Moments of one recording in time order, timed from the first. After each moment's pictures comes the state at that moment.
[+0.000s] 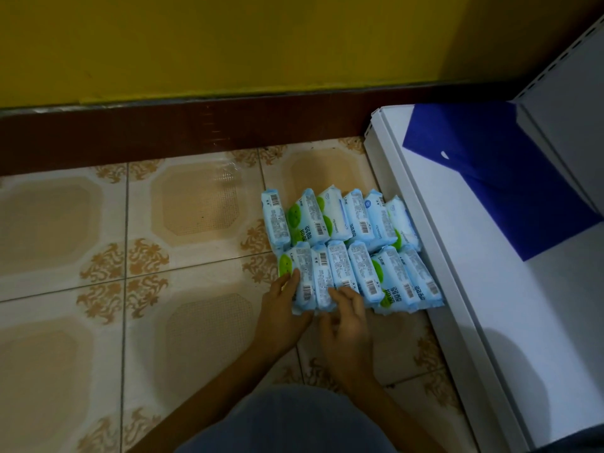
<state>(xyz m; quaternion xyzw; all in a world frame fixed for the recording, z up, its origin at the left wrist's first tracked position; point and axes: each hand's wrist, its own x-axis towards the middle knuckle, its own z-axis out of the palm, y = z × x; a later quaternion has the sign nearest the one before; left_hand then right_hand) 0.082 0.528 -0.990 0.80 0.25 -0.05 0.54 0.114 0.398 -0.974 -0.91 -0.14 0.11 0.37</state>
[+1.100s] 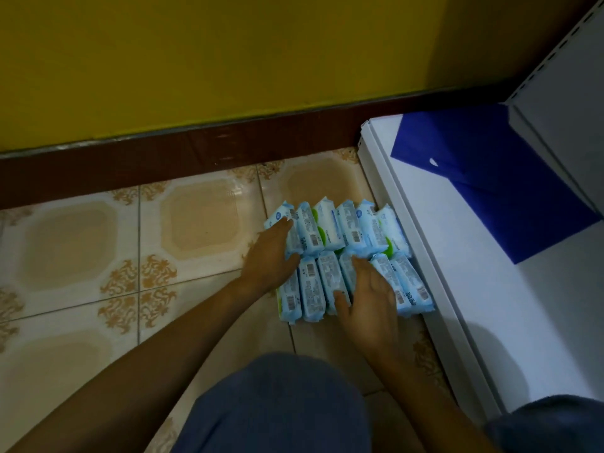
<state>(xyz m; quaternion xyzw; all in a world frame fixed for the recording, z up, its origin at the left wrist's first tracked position) 0.159 0.581 -0.901 0.91 0.20 -0.05 0.36 0.178 0.383 -0.915 -0.94 -0.19 0.11 0.26</state>
